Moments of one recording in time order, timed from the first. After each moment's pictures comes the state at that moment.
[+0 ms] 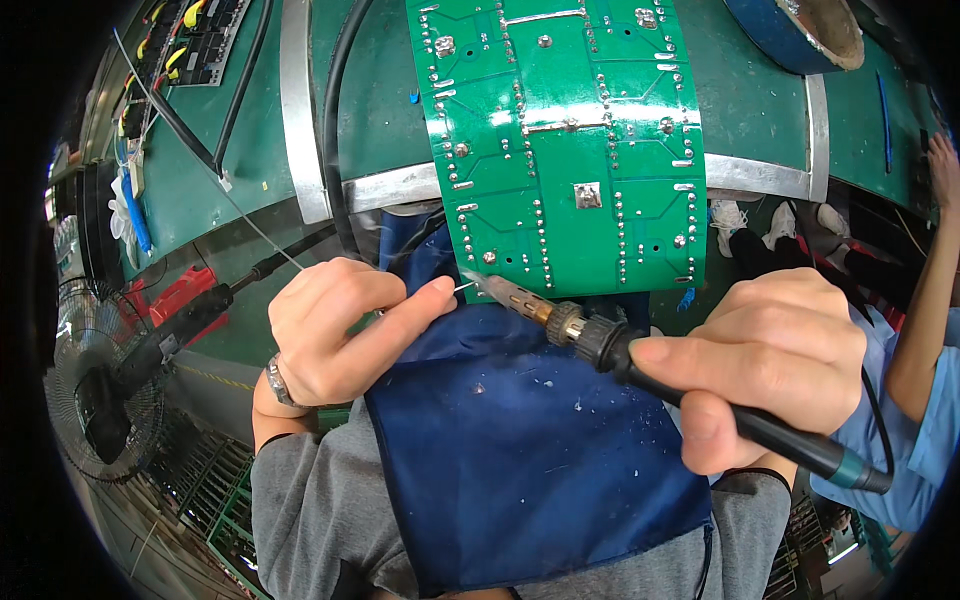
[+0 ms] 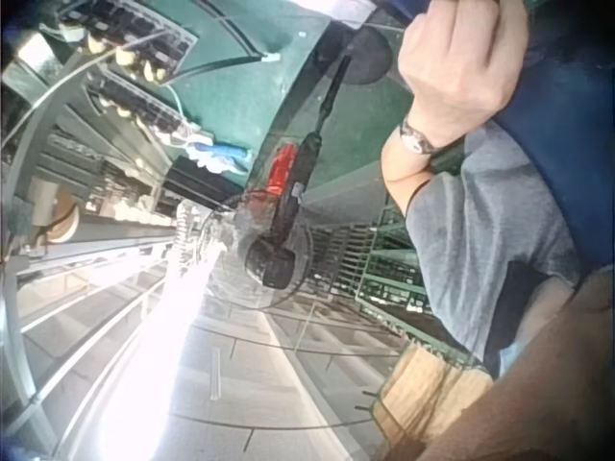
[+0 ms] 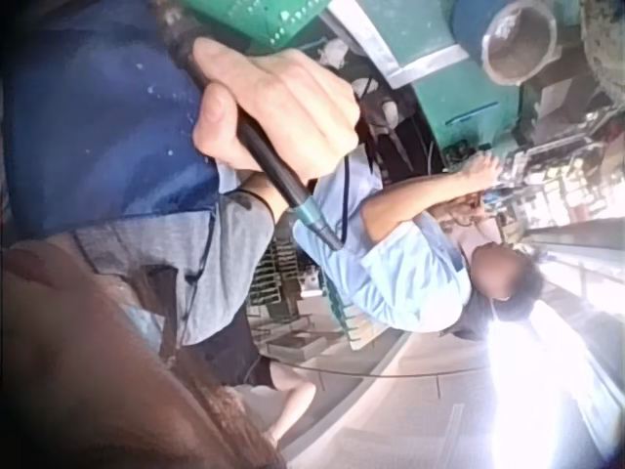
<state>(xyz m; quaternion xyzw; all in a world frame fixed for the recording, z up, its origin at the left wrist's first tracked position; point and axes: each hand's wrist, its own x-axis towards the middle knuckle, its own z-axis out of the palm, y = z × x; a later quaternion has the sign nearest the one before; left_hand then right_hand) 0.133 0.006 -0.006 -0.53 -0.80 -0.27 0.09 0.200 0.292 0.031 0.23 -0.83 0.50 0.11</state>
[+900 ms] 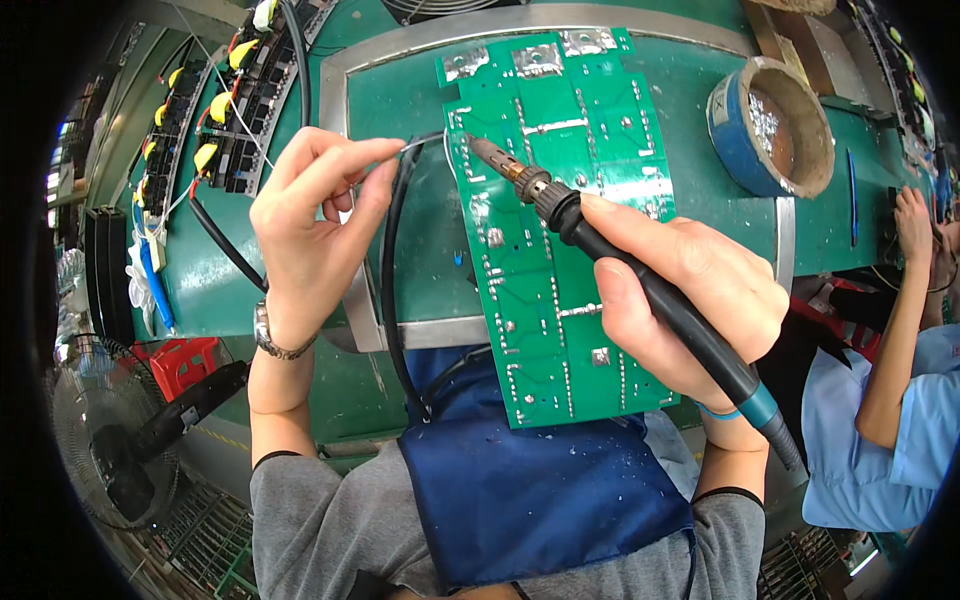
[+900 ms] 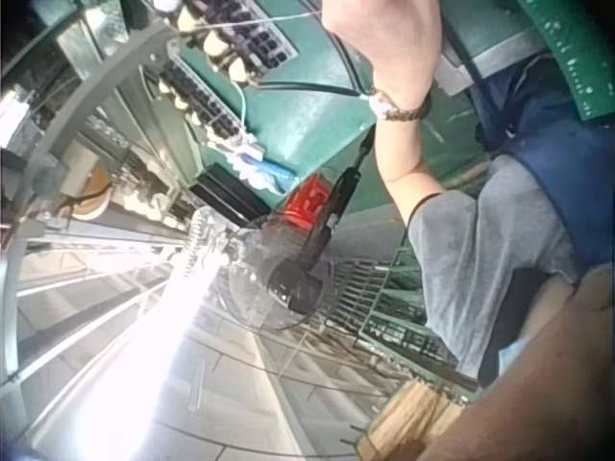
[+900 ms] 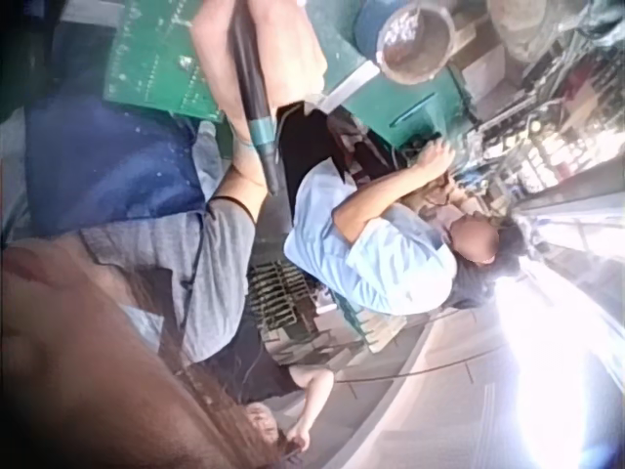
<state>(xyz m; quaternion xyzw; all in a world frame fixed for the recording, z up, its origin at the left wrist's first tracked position) -0.019 0.029 -0.004 -0.33 -0.86 -0.38 0.11 0.103 0.271 0.027 0.10 -0.89 0.39 0.21</state>
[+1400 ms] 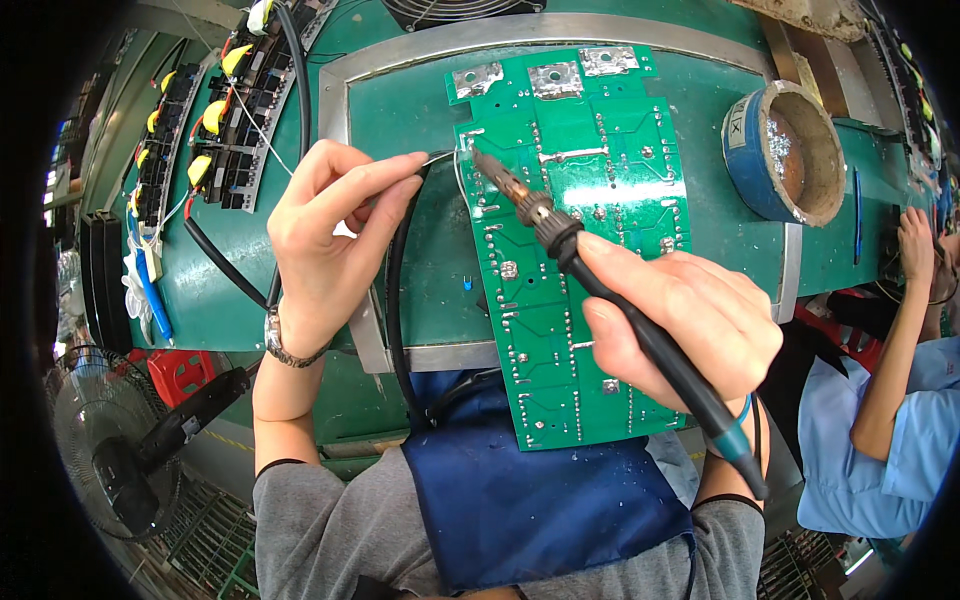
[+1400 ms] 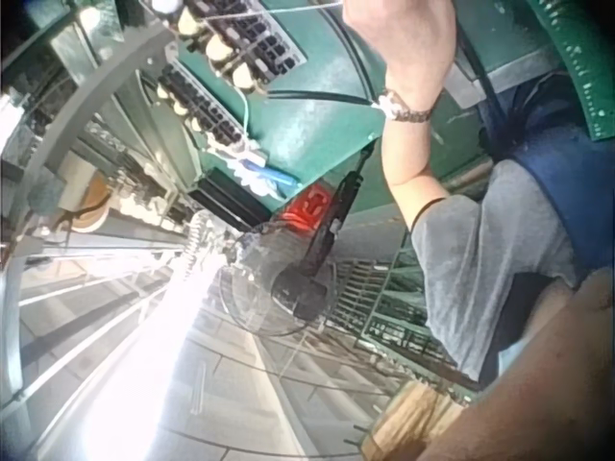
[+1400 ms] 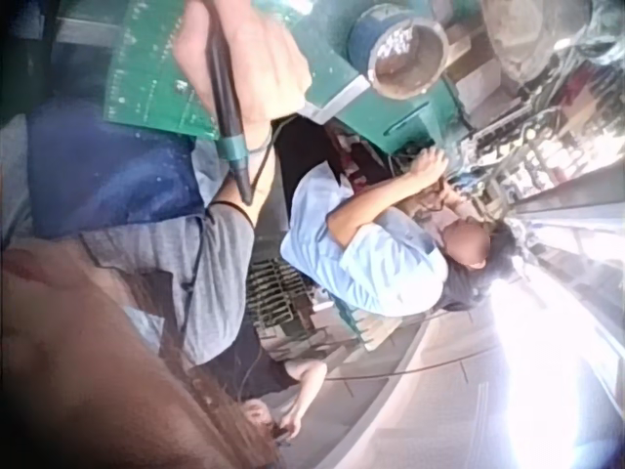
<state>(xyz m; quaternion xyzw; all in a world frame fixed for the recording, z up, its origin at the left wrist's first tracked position) -0.033 0.029 -0.022 -0.33 -0.85 -0.40 0.09 0.085 0.268 0.022 0.15 -0.90 0.36 0.21</state>
